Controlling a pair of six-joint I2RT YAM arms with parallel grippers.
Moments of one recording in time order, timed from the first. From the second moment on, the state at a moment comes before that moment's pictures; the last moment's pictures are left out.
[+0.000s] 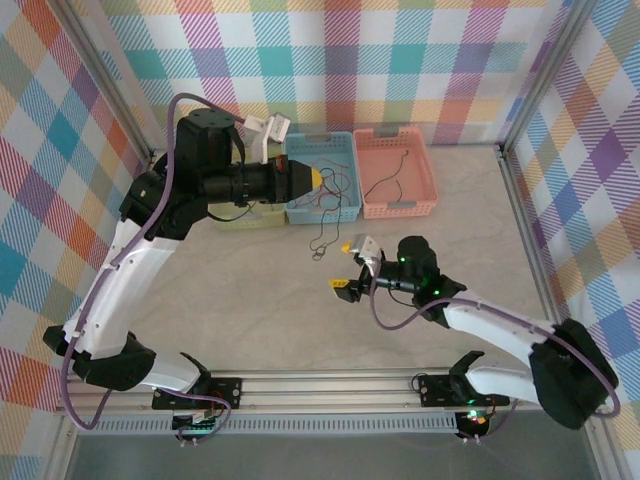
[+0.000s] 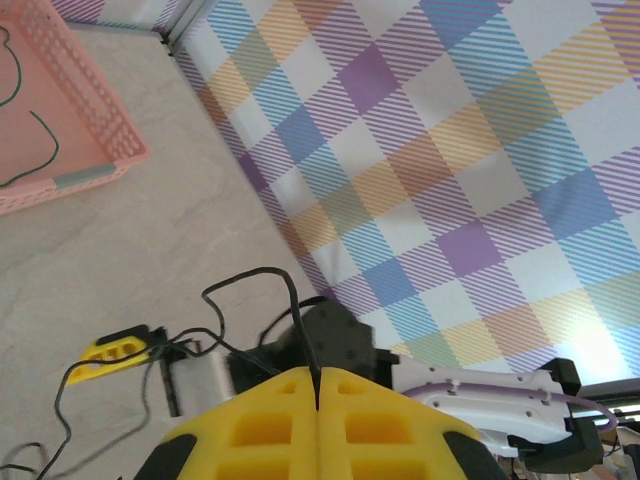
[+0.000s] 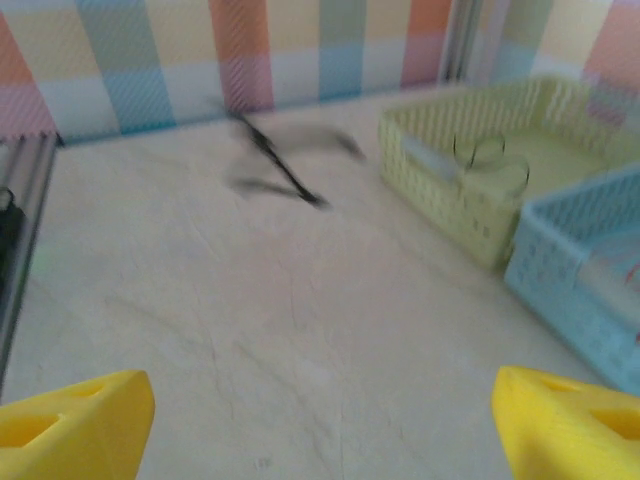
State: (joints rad) left arm -0.63 1.42 1.98 -0.95 0.53 -0.63; right arm 0.67 1.13 0.51 0.37 -0.53 -0.17
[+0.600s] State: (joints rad) left arm -0.63 1.43 1.98 -0.95 0.52 -0.63; right arm 0.67 1.14 0.62 0.45 -0.42 -0.07
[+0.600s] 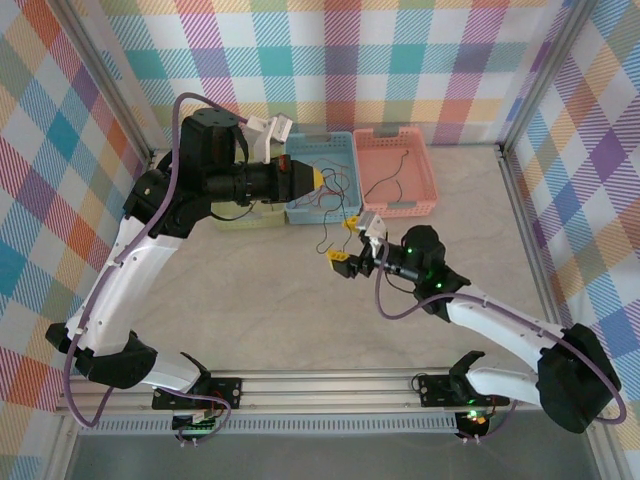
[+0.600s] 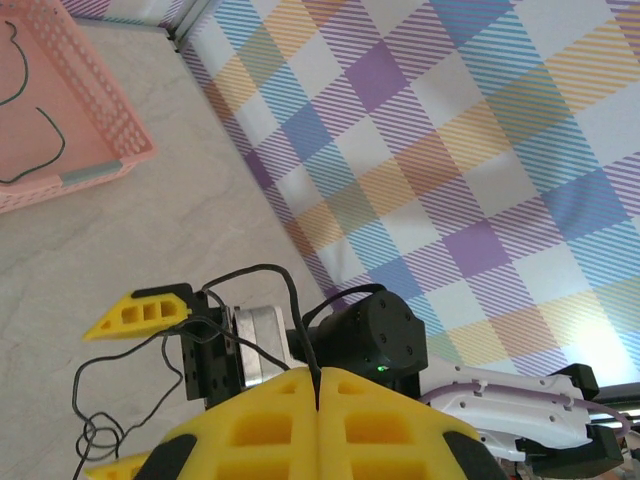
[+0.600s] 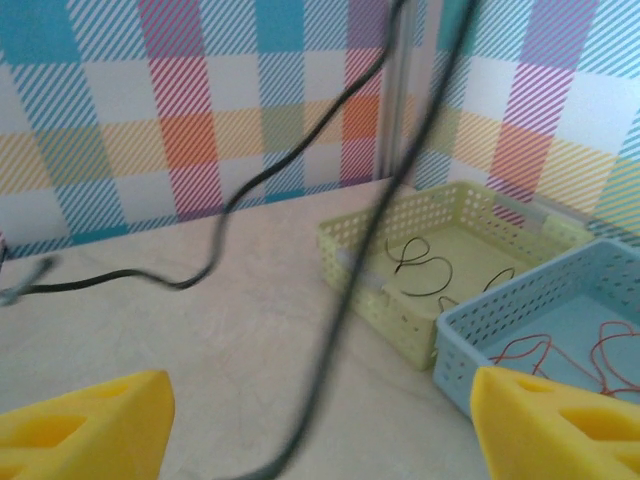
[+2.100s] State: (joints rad) left arm -0.18 1.83 2.15 -0.89 0.19 -0.63; right arm 0.62 1.49 0.62 0.44 -0.19 0.03
